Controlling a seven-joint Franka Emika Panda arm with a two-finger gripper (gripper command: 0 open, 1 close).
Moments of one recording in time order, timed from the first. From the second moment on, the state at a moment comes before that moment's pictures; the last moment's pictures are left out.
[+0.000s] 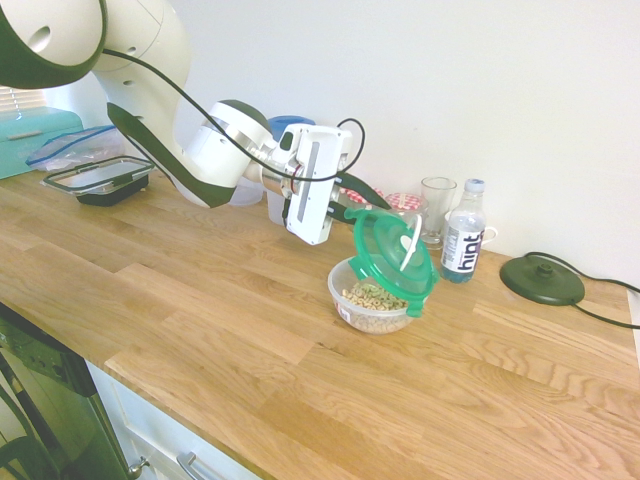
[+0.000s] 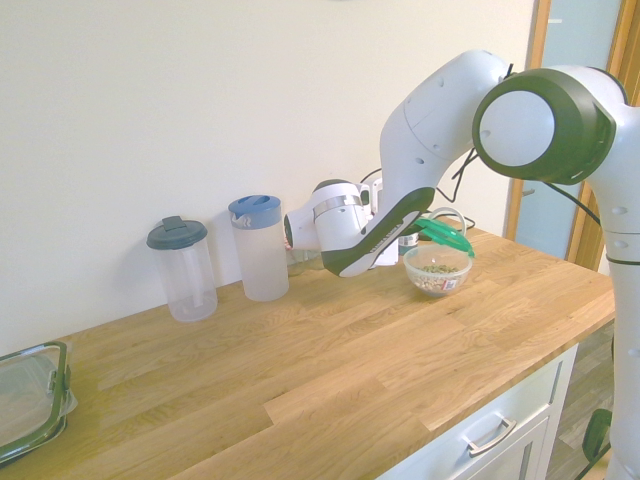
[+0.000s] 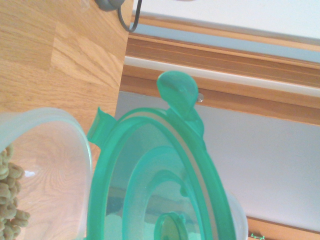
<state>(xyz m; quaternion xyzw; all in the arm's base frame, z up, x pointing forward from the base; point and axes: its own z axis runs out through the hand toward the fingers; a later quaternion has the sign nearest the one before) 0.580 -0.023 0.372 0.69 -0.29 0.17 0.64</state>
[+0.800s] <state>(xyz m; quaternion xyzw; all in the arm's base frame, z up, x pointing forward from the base) 0.582 0.014 0.379 0.77 -0.30 0.16 0.54</state>
